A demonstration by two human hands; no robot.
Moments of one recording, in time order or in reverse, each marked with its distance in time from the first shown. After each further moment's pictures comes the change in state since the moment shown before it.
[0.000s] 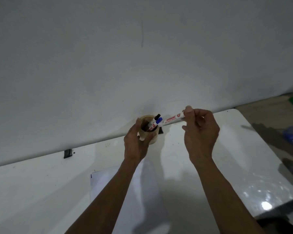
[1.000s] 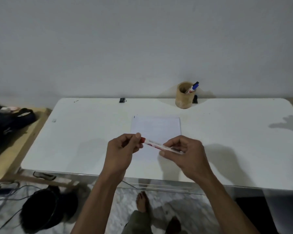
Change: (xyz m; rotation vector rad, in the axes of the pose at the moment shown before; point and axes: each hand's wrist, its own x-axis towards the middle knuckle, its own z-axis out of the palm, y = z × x) left_hand -0.283 0.043 -0.116 -0.398 0.354 -0.359; right_hand -0.187 0.012 -0.115 -0.177 -0.986 0.046
